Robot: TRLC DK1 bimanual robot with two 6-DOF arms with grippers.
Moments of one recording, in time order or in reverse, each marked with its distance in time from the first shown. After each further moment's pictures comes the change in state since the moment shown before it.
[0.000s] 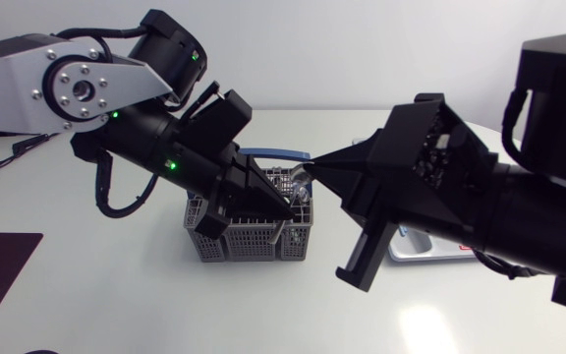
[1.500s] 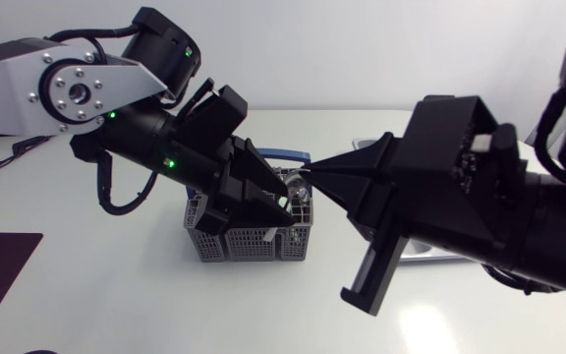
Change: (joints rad) left arm 0.013 -0.008 -0.014 0.058 -0.010 0.029; right arm 0.071 -0.051 0.004 -0.020 0.006 0.070
